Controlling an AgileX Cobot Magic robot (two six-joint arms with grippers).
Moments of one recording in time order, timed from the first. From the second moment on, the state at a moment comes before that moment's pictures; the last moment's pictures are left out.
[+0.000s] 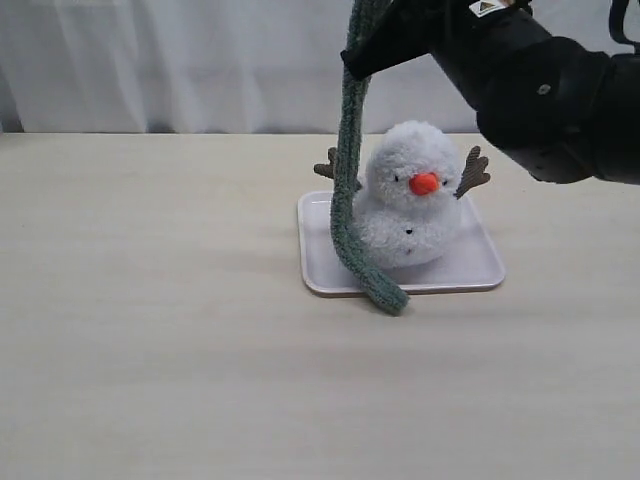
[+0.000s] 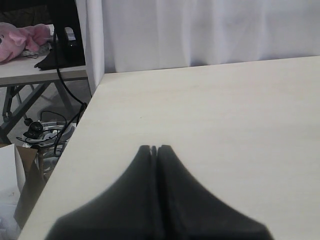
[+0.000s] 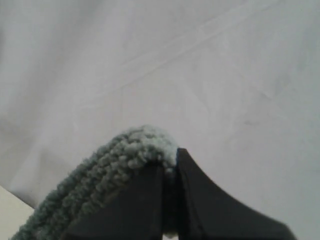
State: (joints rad) left arm 0.07 0.00 0.00 -0.01 0.32 0.14; right arm 0.59 1.60 -1.10 0.75 -0.61 -1.27
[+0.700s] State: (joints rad) left arm 0.07 0.00 0.00 -0.01 0.32 0.14; right arm 0.21 1.75 -1.18 0.75 -0.29 -1.13
